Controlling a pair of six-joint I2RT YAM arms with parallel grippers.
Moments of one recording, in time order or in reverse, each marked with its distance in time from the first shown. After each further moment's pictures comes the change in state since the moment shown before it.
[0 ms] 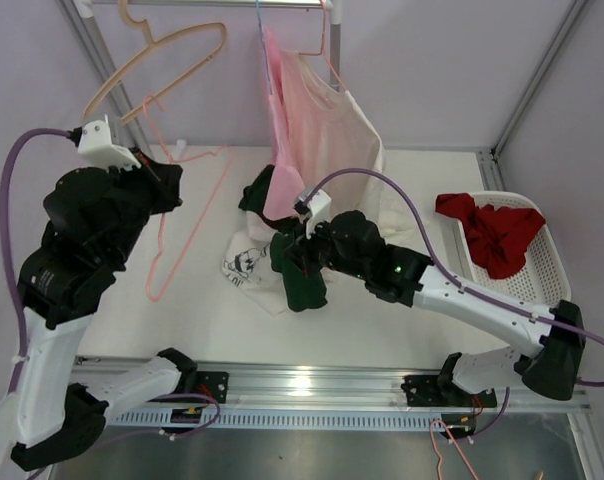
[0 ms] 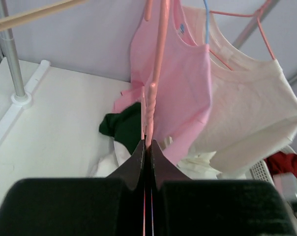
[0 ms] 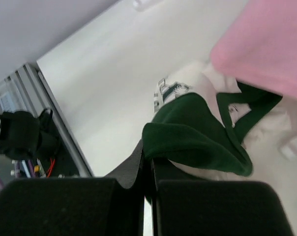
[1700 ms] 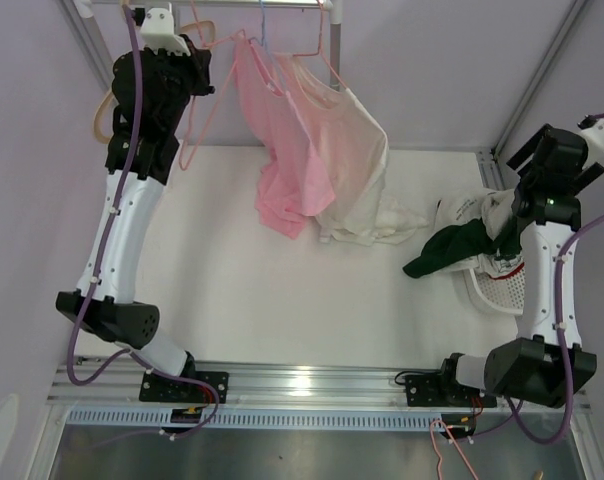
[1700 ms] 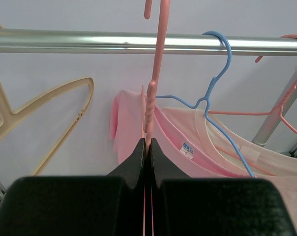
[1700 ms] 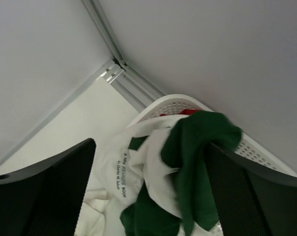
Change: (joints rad) left arm 0.323 0.597 0.285 0.632 0.396 0.323; right arm -1.265 -0.060 0.238 -0.297 0.446 0.120
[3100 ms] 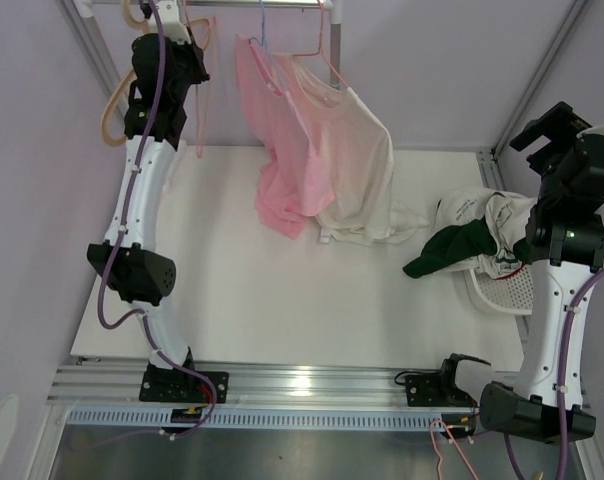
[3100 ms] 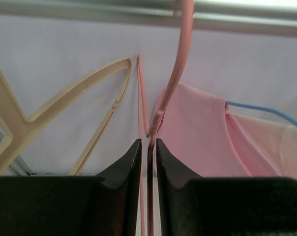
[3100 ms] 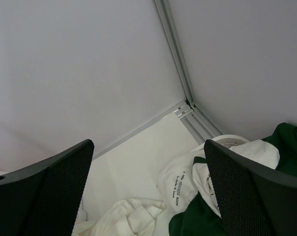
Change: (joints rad) left arm 0.104 0.323 0.285 -0.060 -0.052 0.005; right arm 0.014 -0.165 0.111 0.010 -0.239 0.011
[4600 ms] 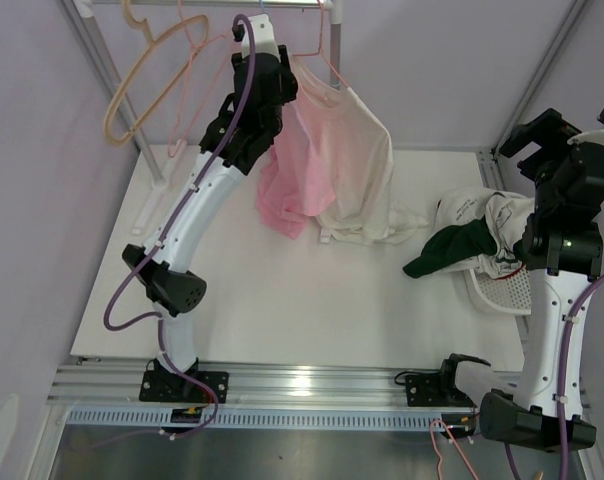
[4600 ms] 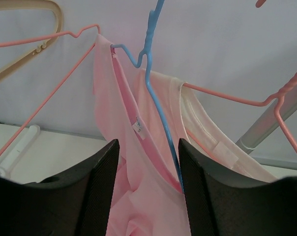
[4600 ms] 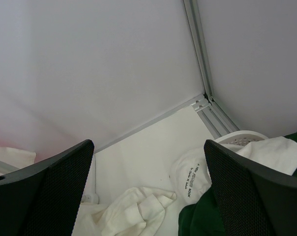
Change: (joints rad) left arm -0.476 0.022 0.070 -0.159 -0.590 -0.098; right arm 0.021 -0.043 -0.044 0.005 -0.085 0.011
